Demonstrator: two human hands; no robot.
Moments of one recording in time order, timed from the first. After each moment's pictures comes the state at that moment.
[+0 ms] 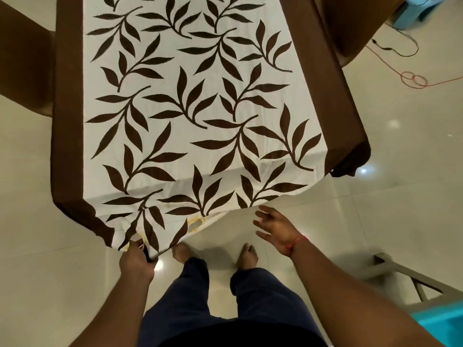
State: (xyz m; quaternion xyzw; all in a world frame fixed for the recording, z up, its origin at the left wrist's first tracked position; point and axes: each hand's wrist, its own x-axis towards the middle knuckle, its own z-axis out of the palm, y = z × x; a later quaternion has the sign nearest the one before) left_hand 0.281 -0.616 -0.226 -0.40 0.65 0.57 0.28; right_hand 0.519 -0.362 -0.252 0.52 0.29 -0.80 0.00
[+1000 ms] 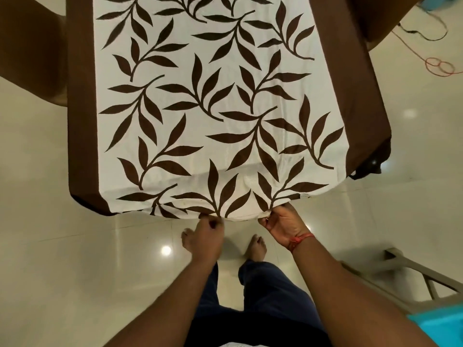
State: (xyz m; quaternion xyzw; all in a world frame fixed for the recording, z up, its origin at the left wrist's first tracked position) left_hand 0.352 -0.537 -0.223 -0.03 0.85 0.33 0.40; right_hand 0.477 -0.378 -0.226 0.46 0.17 -0.86 -0.13
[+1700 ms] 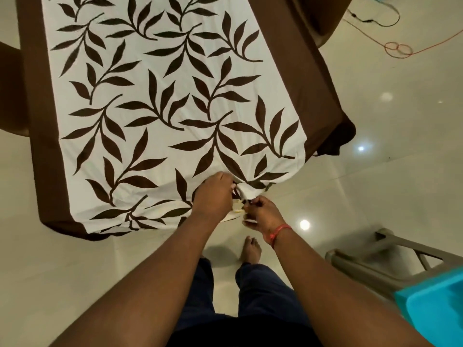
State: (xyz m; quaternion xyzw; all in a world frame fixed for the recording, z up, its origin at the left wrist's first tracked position) left_hand 0.350 -0.408 -0.188 0.54 0.82 0.09 0.18; right_hand 0.499 -0.366 -0.217 0.58 0.27 -0.77 -0.05
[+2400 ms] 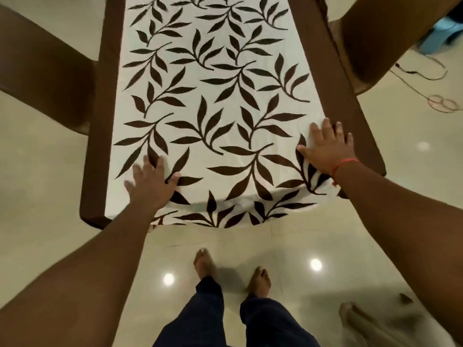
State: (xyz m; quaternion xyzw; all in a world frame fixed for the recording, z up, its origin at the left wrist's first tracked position) left_hand 0.151 -0.475 -0.166 0.26 0.95 -0.06 0.16; right_hand 0.433 -0.122 -0.171 0.44 0.88 -0.13 0.14
